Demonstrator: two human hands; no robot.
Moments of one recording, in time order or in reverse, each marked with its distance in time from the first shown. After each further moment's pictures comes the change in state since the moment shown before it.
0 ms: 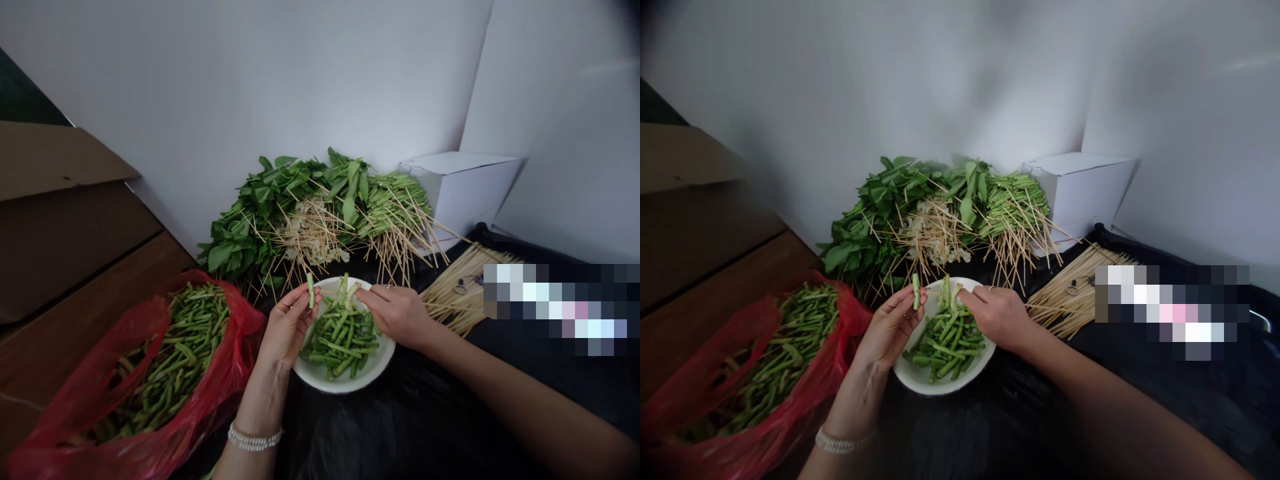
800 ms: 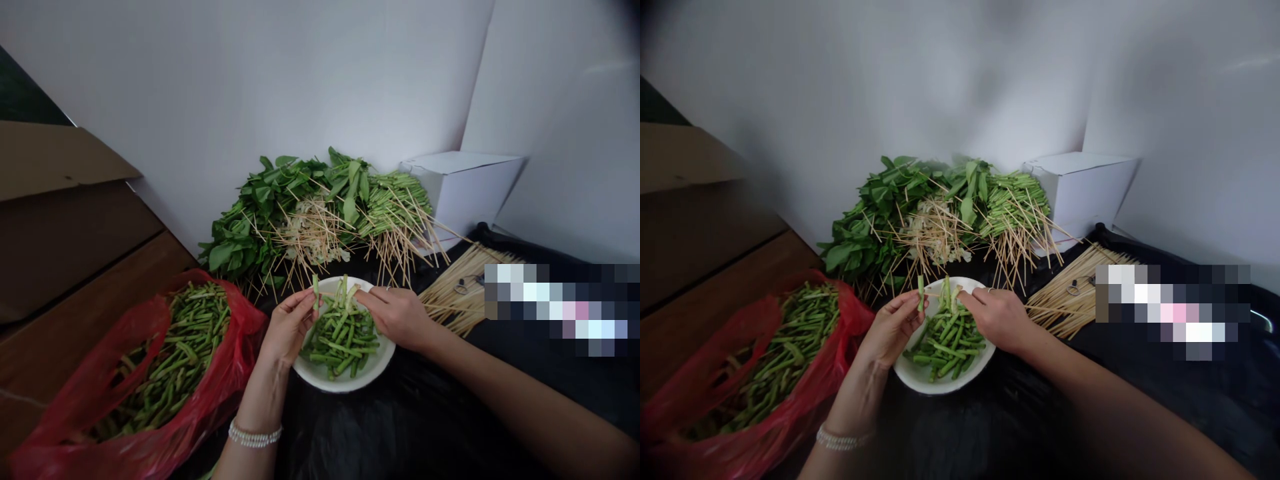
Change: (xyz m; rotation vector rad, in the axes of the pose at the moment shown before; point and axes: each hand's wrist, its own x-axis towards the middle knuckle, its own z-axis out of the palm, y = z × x) left_hand -0.001 -0.001 0.001 0.078 0.051 -0.041; right_hand -0.003 -0.001 0.002 0.018 -0.044 -0.002
